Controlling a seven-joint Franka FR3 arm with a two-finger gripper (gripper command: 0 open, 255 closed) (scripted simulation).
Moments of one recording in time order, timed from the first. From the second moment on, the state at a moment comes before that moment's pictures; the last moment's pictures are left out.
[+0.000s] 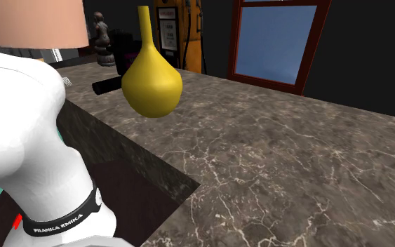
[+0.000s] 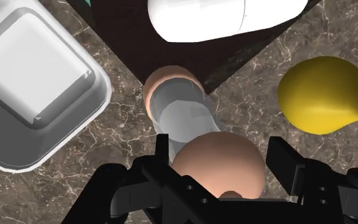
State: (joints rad) arm 0.05 -1.04 -0.31 -1.92 -0.13 0.94 -0.03
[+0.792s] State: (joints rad) arm 0.14 -1.07 -0.52 -1.70 -0.43 0.78 -0.30
